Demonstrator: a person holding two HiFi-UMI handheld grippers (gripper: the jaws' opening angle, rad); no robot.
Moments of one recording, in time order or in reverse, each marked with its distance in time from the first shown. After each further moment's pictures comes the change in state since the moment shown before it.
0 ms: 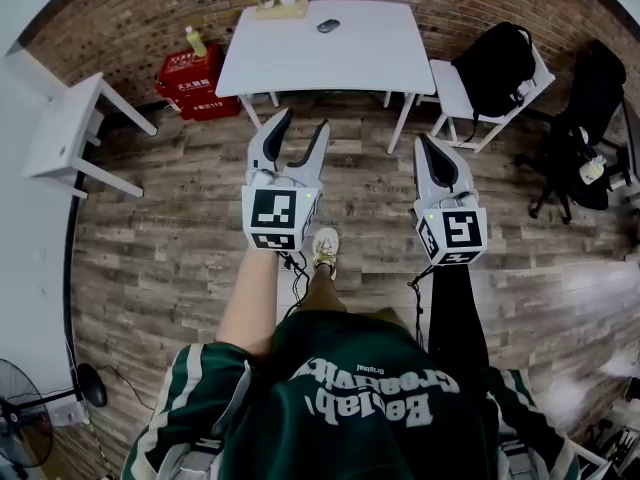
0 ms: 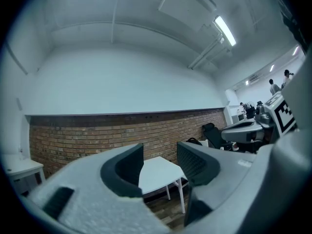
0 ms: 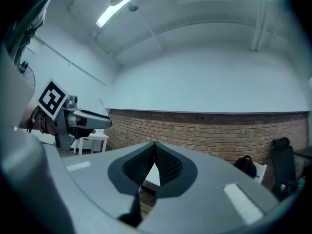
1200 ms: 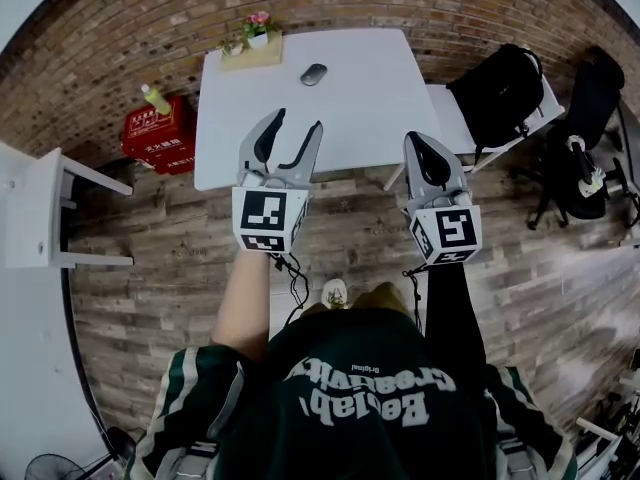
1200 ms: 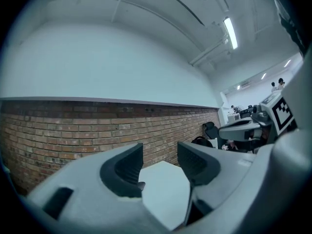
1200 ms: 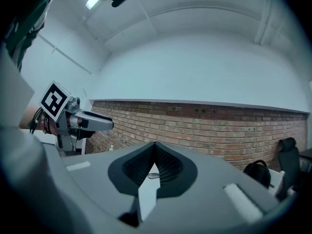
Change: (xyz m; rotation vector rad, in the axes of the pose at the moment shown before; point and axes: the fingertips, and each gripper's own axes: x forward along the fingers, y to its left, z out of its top) left arm 0.292 0.177 -0.039 -0.019 0.013 -0.158; right arm 0.310 -0.091 -0.031 -0.010 0.054 -0.089
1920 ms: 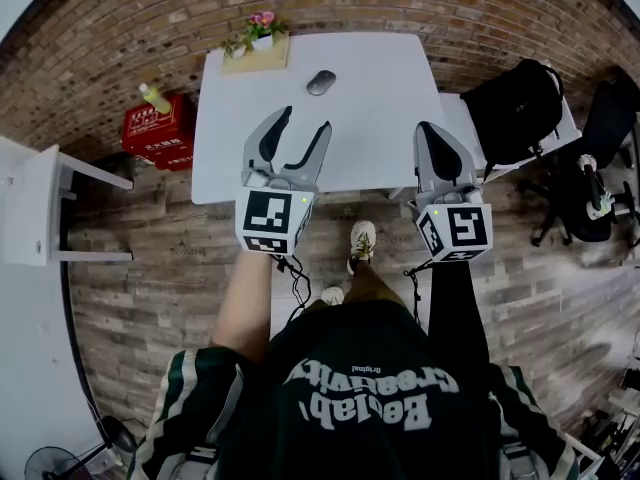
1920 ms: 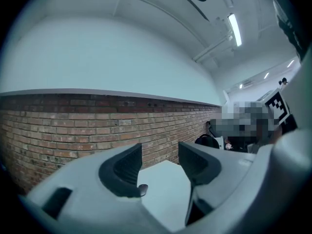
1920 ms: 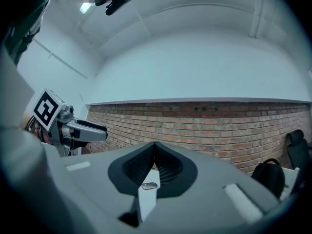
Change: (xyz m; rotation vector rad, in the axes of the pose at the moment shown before) left arm 0.079 0.028 -0.020 -0.013 0.029 0.011; right arm 0.085 -0.053 -0.008 0.053 -0.043 0.009
